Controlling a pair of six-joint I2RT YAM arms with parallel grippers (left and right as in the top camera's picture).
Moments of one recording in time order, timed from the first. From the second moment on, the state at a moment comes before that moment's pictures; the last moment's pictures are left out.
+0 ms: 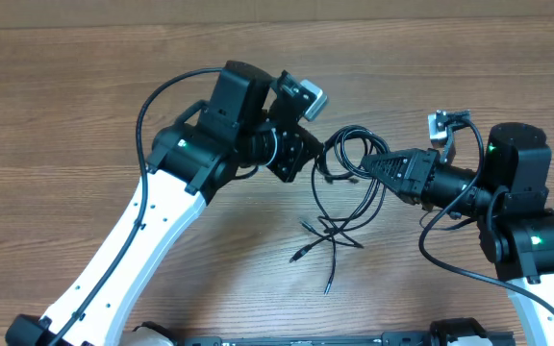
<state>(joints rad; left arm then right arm) -0.52 1.49 1.48 -0.79 0.50 -0.03 0.09 0.98 1.02 -0.64 -0.89 0.80</state>
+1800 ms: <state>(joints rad) -0.58 1.50 1.48 -0.72 0.48 -0.11 0.09 1.00 1.02 -0.54 -0.88 0.93</state>
